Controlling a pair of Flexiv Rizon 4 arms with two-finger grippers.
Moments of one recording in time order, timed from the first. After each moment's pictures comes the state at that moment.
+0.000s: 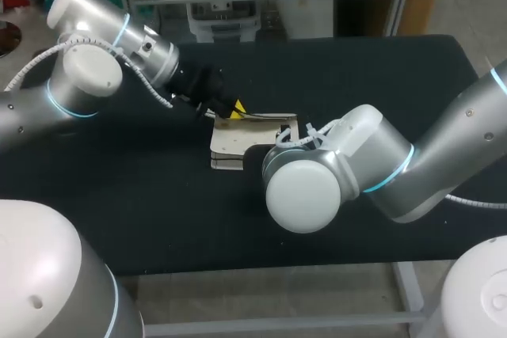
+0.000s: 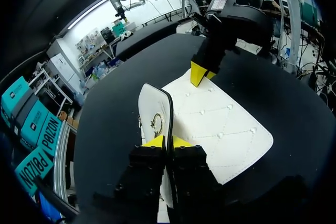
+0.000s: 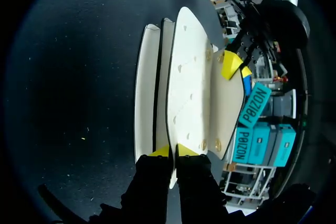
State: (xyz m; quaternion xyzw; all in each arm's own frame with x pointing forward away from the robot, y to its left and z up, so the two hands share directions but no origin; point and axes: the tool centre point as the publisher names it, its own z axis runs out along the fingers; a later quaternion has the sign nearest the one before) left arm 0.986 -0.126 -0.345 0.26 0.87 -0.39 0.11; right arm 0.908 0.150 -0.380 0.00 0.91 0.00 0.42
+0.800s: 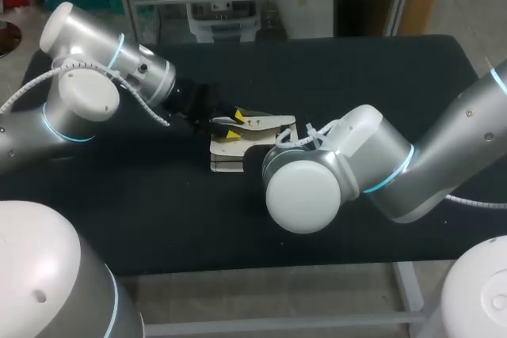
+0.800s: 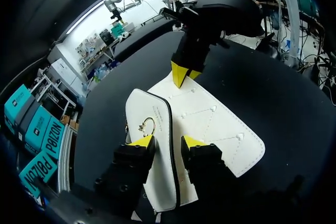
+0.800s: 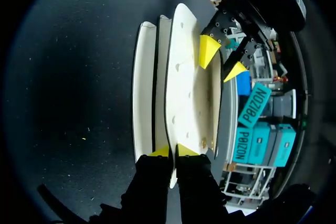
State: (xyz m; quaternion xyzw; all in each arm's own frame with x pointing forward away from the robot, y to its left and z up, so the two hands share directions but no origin) left arm 0.961 -0.124 -0.356 0.27 0.87 -0.39 0.14; right arm 0.907 0.150 -0.380 0.00 0.91 0.00 0.42
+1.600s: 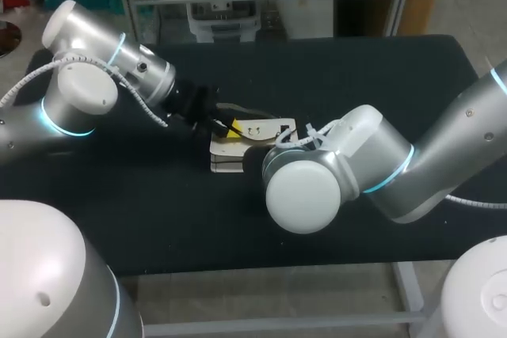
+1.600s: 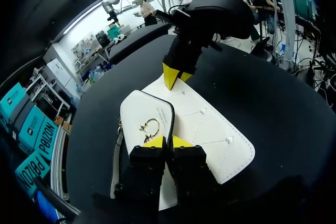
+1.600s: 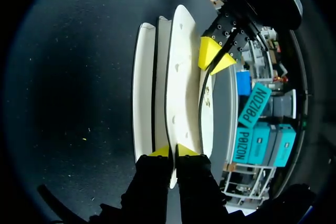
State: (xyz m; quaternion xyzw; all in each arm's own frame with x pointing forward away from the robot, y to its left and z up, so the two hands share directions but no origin) left arm 0.949 -0.122 -0.366 0.28 0.87 -0.40 0.10; right arm 0.907 0.150 -0.380 0.00 0.91 0.00 0.42
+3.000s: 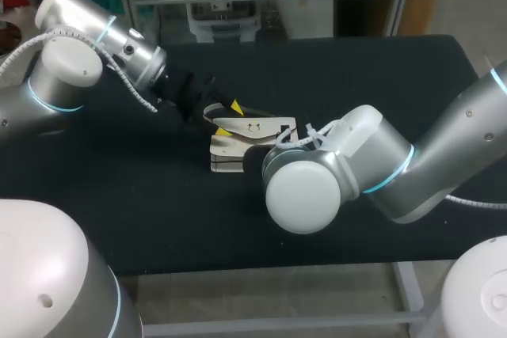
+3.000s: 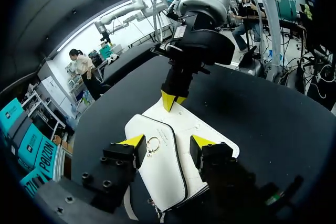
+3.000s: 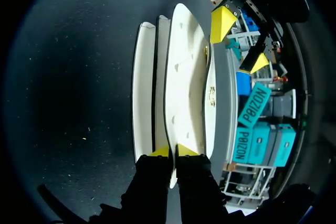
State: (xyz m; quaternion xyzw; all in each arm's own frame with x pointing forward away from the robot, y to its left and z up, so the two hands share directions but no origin) left arm 0.944 -0.116 -0.323 0.33 0.82 -0.45 0.08; right arm 0.907 0.150 -0.380 0.00 0.91 0.00 0.42
